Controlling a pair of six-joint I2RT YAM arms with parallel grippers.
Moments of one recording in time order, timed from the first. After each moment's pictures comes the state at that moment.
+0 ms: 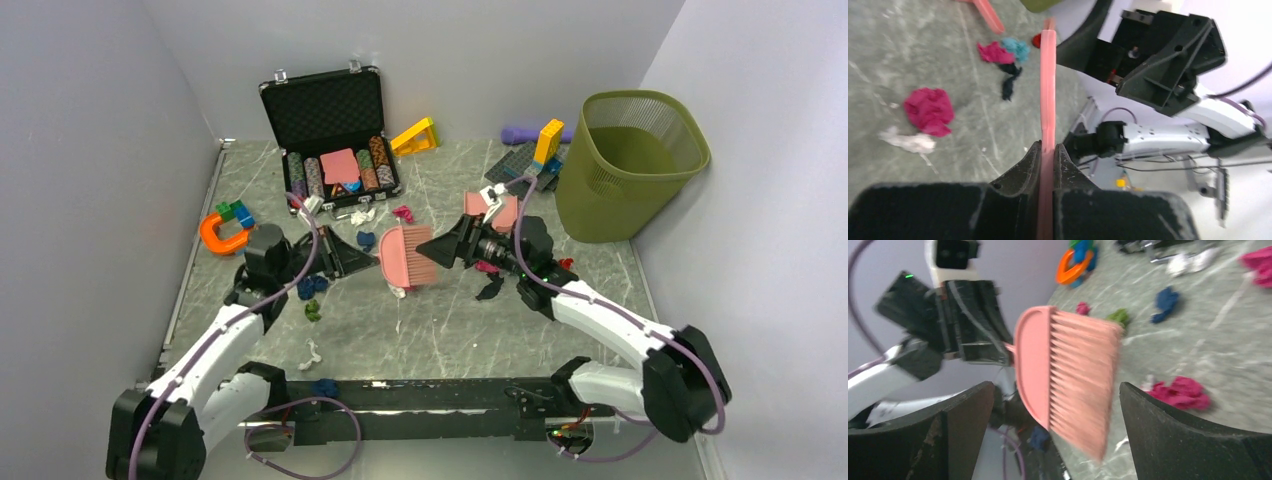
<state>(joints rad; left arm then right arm) -0.27 0.94 0.46 0.39 0.86 -0.94 0.58 1.18 0.60 0.51 -0.51 0.83</state>
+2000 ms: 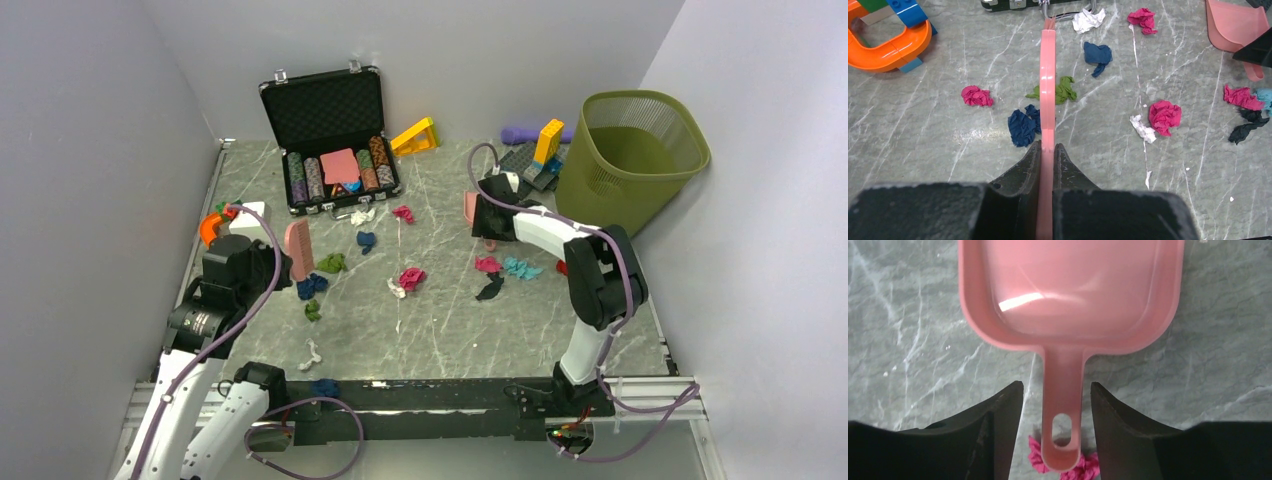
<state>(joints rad) -0.23 0.62 0.86 -0.74 -0.09 -0.27 0.38 1.78 1.11 -0.28 0.23 0.44</state>
